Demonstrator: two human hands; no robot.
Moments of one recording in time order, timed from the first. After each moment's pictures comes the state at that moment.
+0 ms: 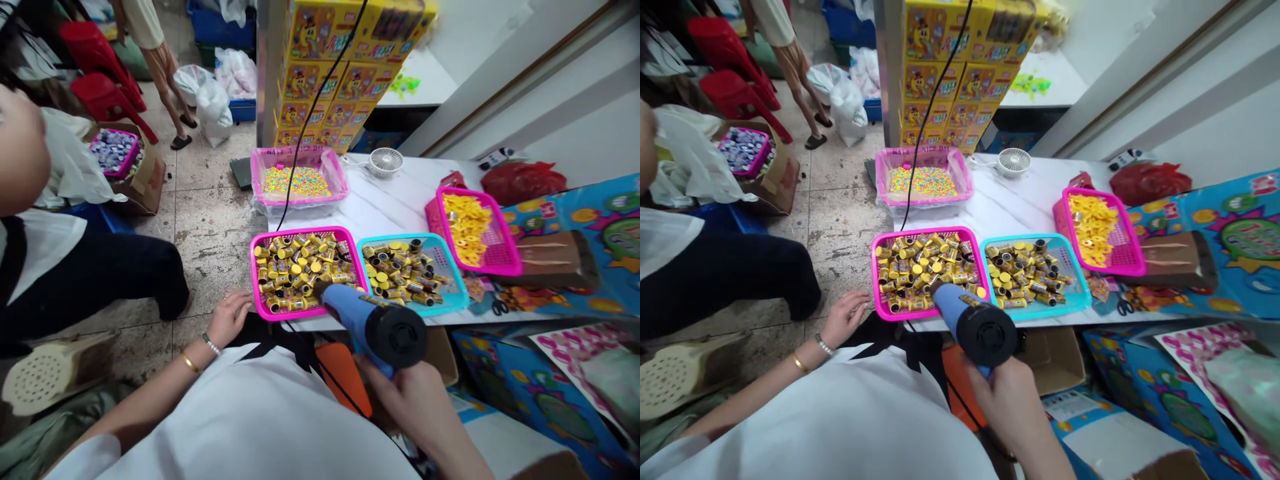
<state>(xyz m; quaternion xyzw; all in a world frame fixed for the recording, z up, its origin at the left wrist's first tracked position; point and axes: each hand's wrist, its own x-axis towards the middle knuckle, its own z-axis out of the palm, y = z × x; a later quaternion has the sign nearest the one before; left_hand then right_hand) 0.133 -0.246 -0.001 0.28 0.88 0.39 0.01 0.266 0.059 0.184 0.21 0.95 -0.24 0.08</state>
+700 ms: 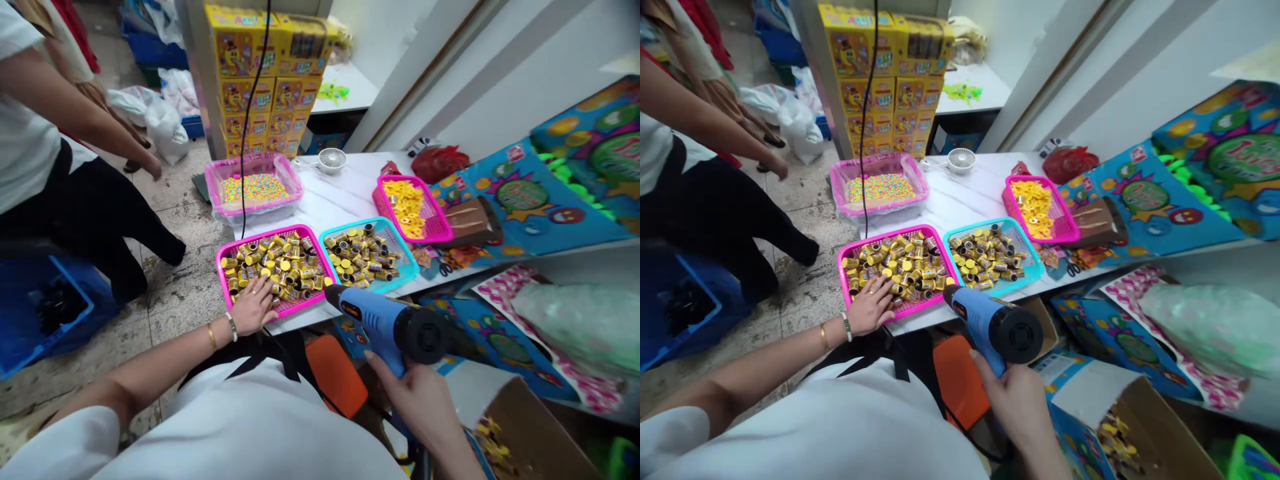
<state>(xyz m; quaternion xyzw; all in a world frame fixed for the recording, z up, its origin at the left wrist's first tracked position) 0.105 -0.131 -0.004 0.58 0.80 0.18 0.04 0.329 0.090 0.177 0.46 0.85 -0.22 0.13</state>
